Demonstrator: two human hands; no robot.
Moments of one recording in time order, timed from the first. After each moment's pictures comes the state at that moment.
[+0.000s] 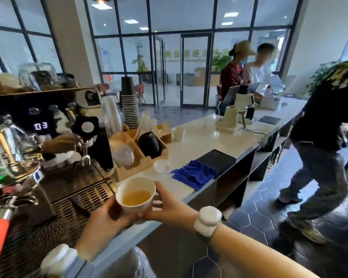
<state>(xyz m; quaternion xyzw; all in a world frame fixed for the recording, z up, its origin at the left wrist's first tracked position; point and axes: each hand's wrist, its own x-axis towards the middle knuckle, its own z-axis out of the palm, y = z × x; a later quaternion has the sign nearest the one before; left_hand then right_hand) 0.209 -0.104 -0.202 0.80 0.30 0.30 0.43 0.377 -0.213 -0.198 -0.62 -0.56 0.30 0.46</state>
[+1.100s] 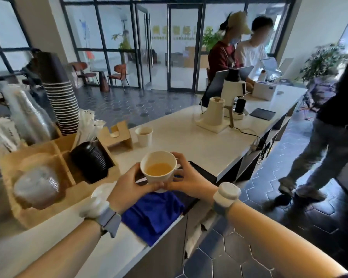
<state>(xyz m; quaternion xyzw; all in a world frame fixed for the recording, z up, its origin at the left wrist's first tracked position) 0.584 -0.031 -0.219 0.79 0.20 0.26 0.52 0.738 -0.160 -0.220 -0.66 -0.49 0.29 0.49</state>
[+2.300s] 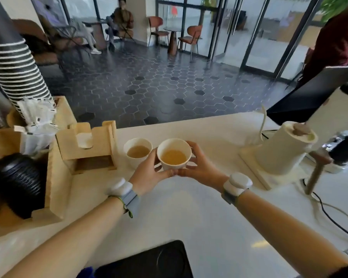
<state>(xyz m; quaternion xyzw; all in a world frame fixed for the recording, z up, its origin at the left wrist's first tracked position) 0.899 0.140 -0.282 0.72 0.37 0.31 0.50 1.079 0.087 -0.275 -0.58 -0.57 0.40 0.41</state>
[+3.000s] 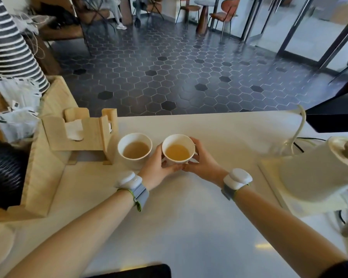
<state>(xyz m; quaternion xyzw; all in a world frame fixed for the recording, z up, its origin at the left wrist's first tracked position) 0.948 0.187 -0.331 0.66 0.45 0.32 0.51 1.124 0.162 -0.321 -0.55 -0.56 0.49 0.38</state>
